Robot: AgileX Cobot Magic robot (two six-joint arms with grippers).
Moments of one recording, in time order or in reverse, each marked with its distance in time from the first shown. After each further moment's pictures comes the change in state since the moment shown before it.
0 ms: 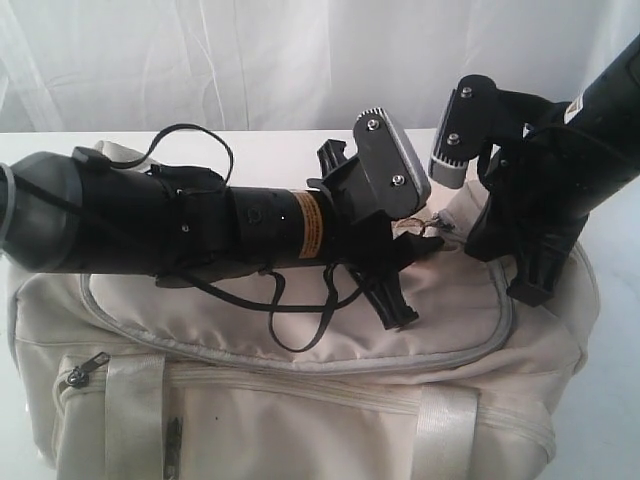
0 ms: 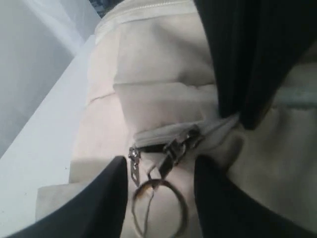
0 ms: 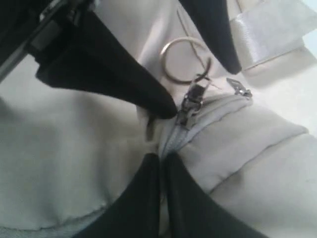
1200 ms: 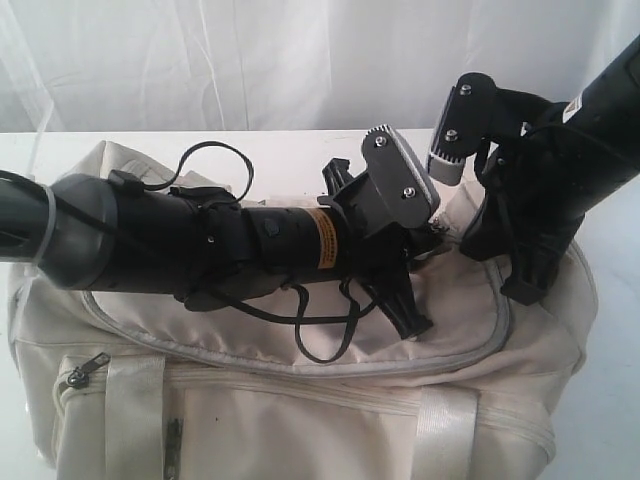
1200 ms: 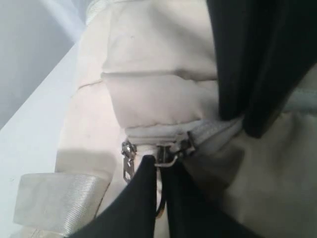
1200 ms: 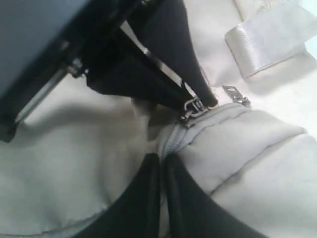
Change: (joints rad) left arm -0.024 0.050 -0.006 -0.239 -0.003 0.153; right arm 0.000 0.000 0.005 0.028 -0.006 -0.002
